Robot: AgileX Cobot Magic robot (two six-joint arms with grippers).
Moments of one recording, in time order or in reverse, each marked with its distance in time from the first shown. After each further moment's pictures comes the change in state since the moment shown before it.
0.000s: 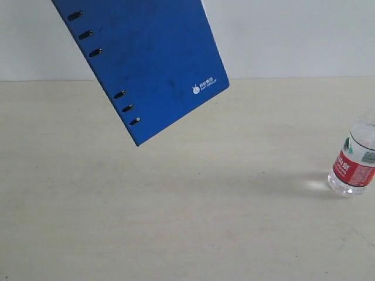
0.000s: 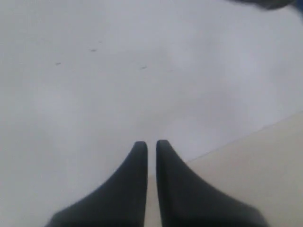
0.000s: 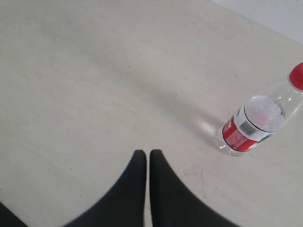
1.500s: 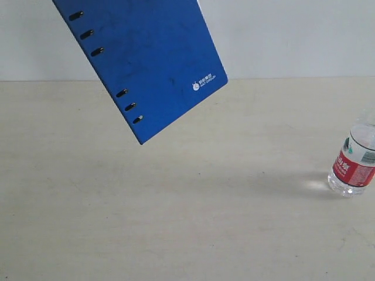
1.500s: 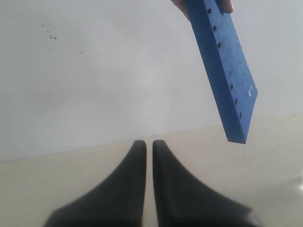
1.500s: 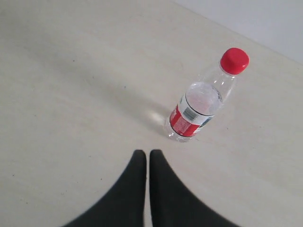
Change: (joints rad) left arm 0.052 -0.286 0.299 -0.017 0.284 -0.368; right arm 0.000 -0.013 0.000 -0.207 -0.025 0.097
